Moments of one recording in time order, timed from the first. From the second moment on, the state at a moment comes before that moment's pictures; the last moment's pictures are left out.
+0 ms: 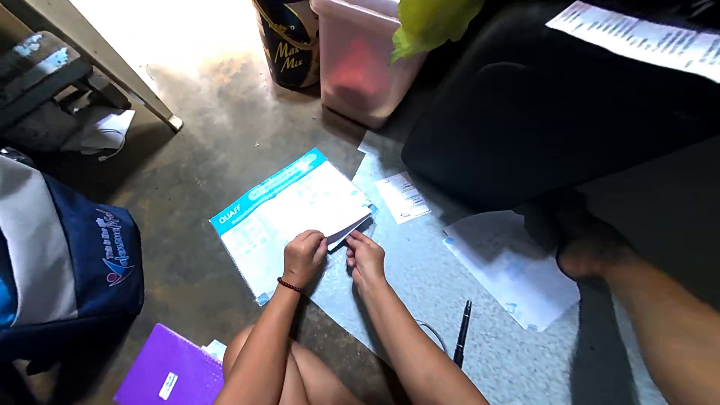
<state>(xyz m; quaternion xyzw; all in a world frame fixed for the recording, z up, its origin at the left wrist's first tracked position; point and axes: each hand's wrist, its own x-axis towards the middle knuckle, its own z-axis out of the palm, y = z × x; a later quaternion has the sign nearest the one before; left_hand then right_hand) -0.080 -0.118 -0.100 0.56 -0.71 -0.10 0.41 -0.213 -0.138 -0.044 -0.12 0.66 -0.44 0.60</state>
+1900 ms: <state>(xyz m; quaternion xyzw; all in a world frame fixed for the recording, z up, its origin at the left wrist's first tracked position) -0.066 -0.122 -0.084 0.55 -0.66 -0.14 0.49 -0.184 -0.136 -0.041 -0.25 0.61 -0.53 0.54</state>
